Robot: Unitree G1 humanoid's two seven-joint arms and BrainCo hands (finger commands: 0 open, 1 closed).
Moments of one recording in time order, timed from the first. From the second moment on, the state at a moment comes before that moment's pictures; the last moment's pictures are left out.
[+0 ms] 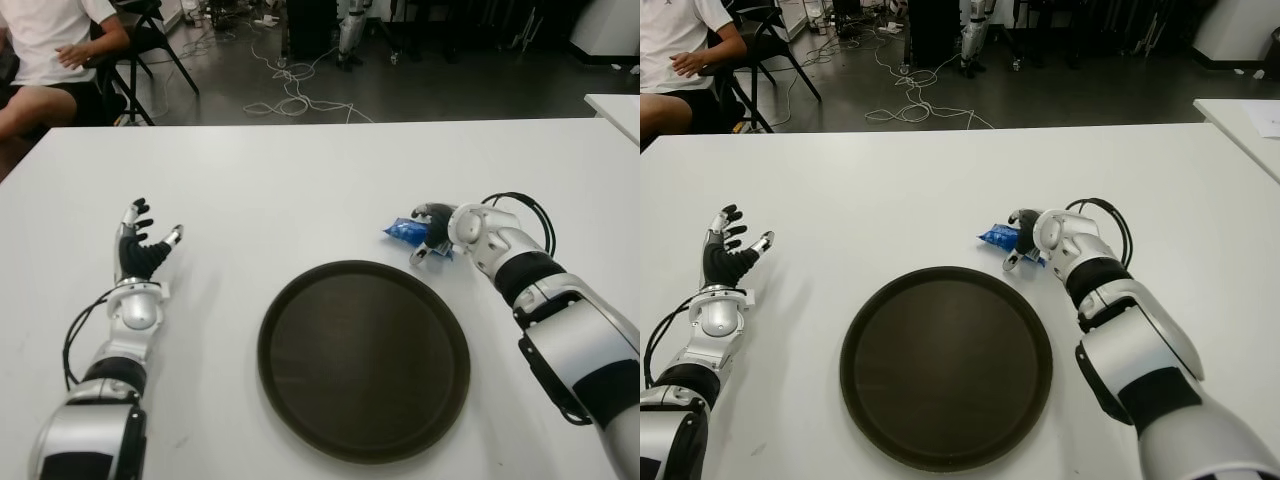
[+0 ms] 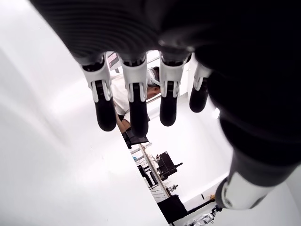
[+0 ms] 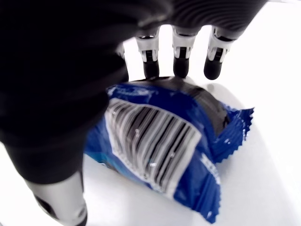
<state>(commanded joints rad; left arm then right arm) -0.53 0.29 0.07 1.18 0.18 -0.53 0.39 -0.92 -0.23 0.51 1.23 -0.61 0.08 0.32</state>
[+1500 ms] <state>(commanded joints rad) -0.52 0.29 0.07 1.17 0.17 -0.52 0.40 -0.96 -0.24 0.54 1.20 -0.61 0.13 0.45</state>
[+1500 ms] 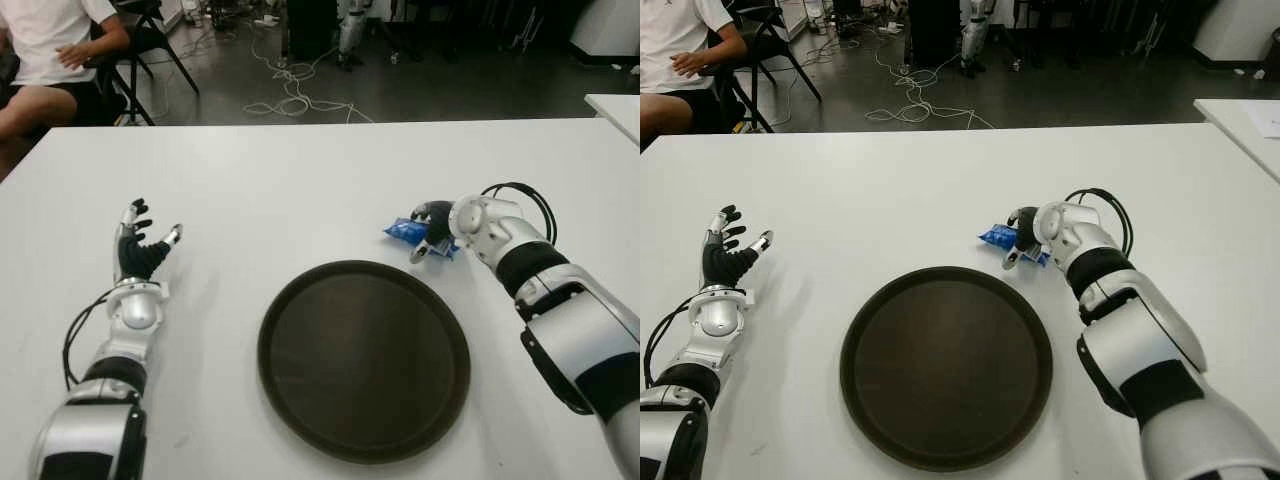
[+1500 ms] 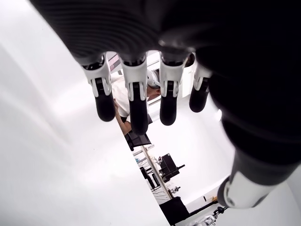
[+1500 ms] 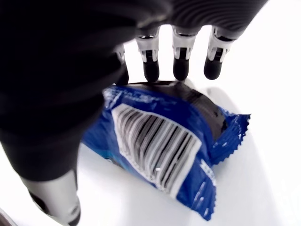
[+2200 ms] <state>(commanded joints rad) -0.52 0.30 0.07 1.18 0.18 -0.51 0.40 -0.95 -0.24 0.53 1.19 -0.61 0.13 0.43</state>
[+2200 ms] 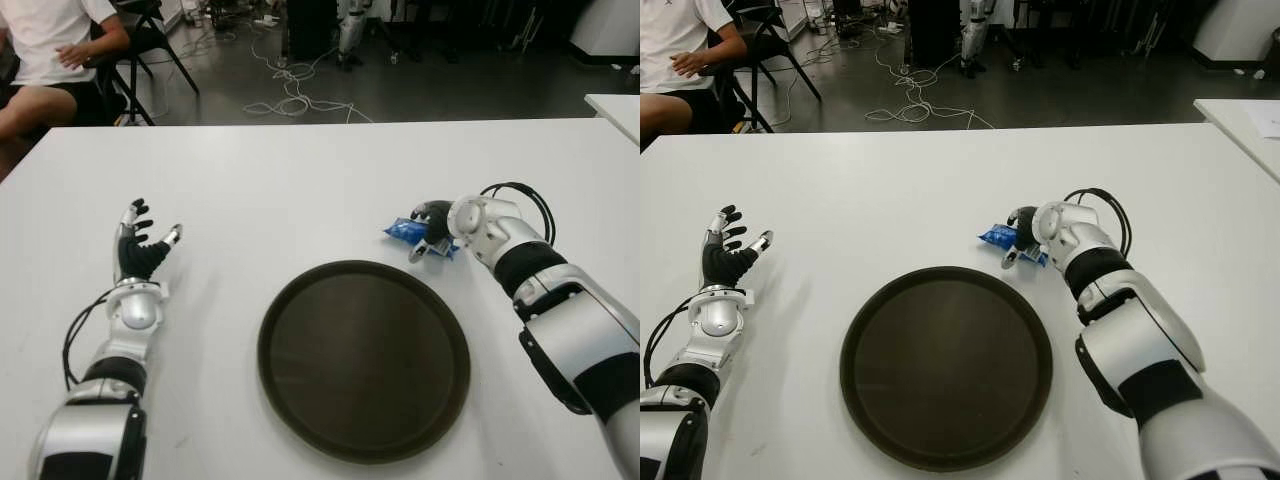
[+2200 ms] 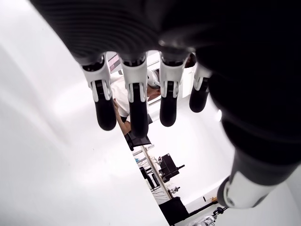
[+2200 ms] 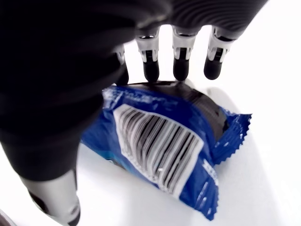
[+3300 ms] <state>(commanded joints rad) -0.52 0.29 0.08 1.17 0.16 -0.52 0.38 -0.91 -0.22 0.51 1.22 -0.60 0.10 0.23</state>
